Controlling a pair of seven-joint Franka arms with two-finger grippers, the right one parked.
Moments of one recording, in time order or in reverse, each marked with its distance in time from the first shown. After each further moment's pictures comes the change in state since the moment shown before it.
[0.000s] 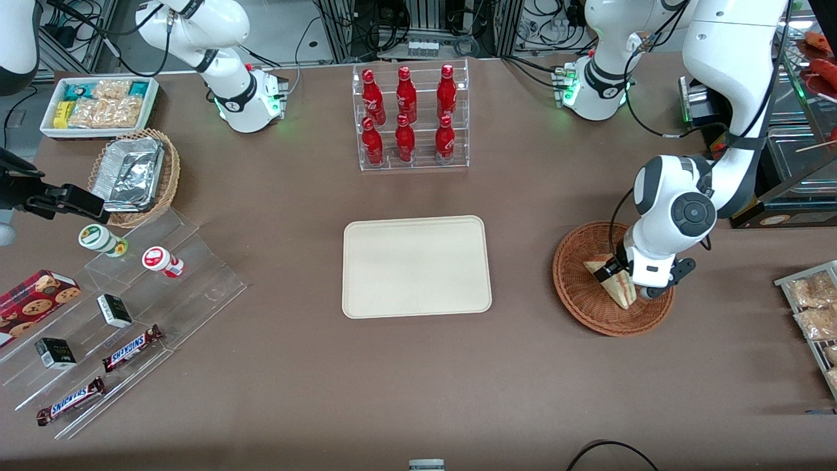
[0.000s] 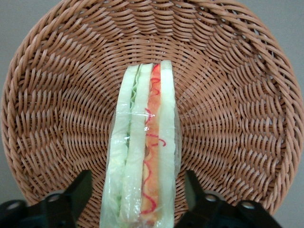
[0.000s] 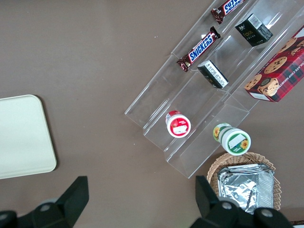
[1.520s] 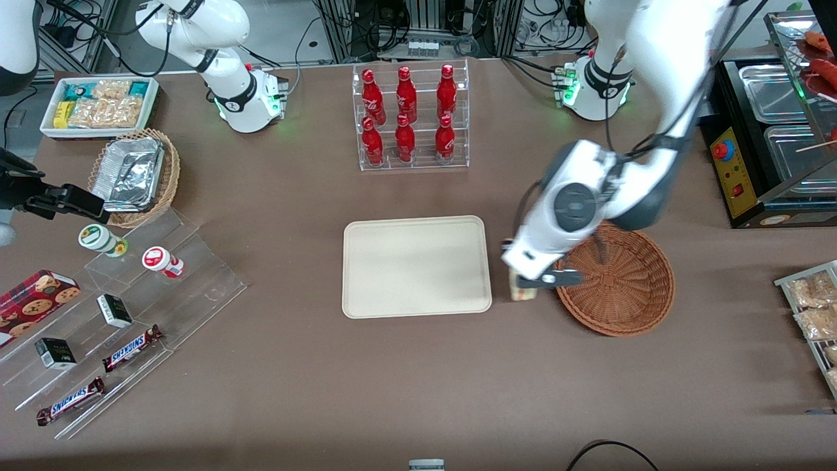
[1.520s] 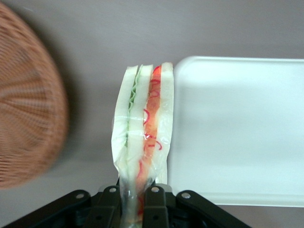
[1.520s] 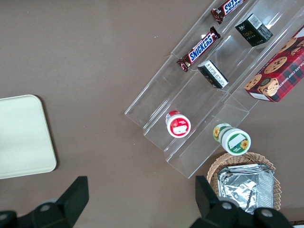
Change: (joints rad) arm -0.225 0.160 -0.234 0.453 0.004 -0.374 0.104
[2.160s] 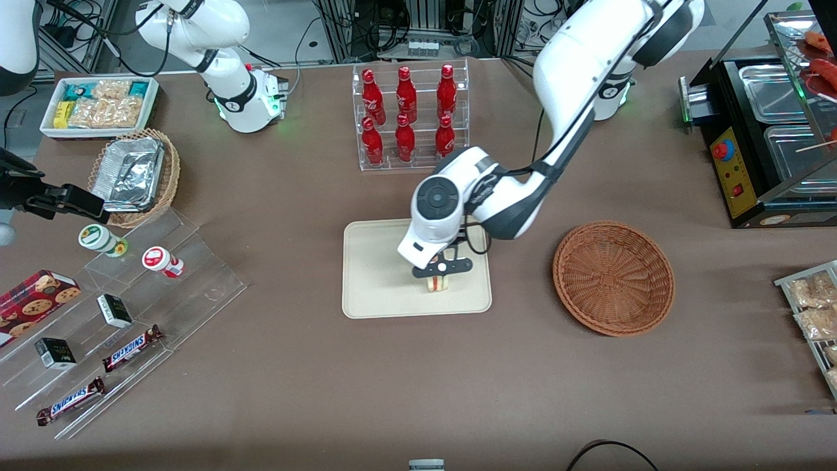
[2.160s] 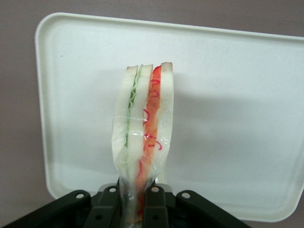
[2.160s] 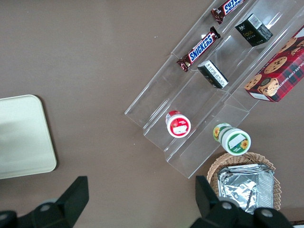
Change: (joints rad) arm -0.262 0.290 0.007 0.330 0.076 0.001 -0.306
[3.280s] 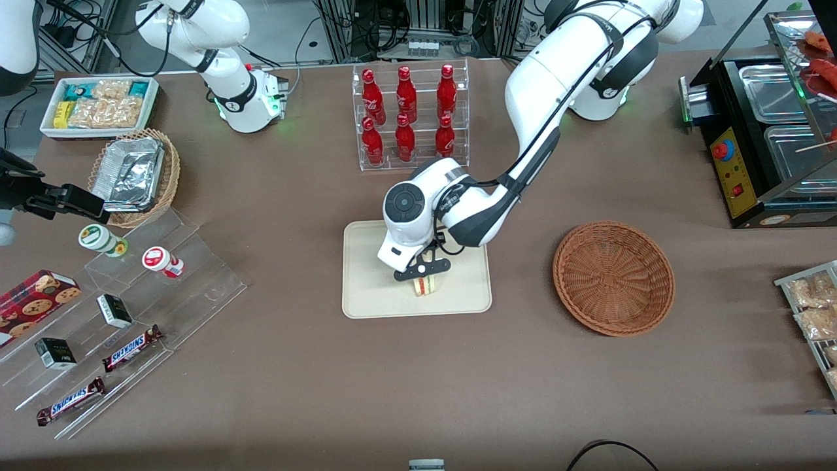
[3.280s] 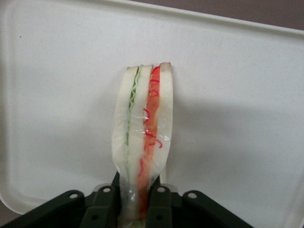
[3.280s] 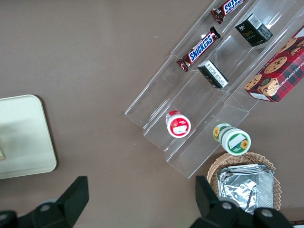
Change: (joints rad) arm -0.070 0.125 0.014 0.115 0.050 0.000 -0.126
